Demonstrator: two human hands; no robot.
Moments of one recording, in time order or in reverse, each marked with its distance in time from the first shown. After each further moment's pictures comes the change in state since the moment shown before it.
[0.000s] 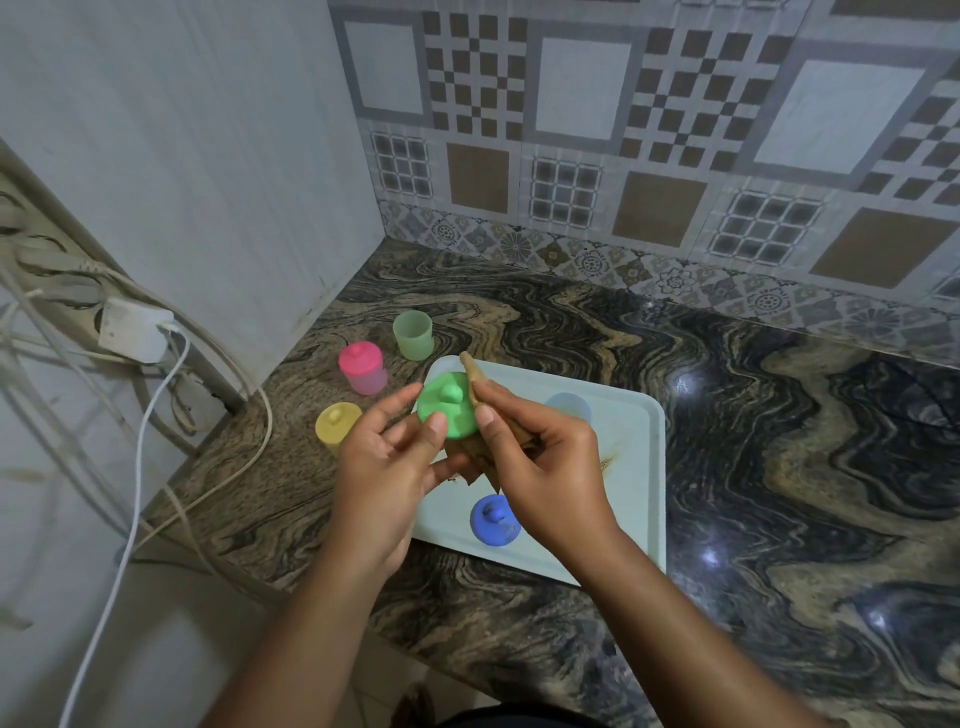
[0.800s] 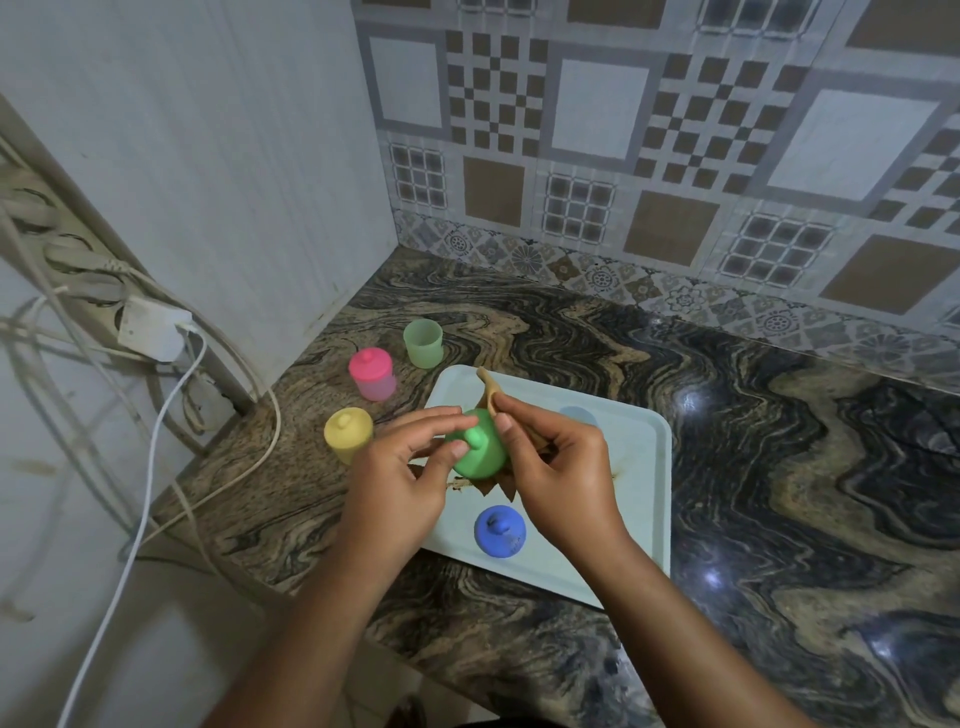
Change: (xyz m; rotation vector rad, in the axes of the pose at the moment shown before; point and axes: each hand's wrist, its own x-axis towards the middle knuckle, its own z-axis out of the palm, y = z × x) left_hand 0.007 -0.008 -0.019 0.653 -0.083 0.459; right_hand 0.011 0.007 -0.005 -0.123 0.031 0.039
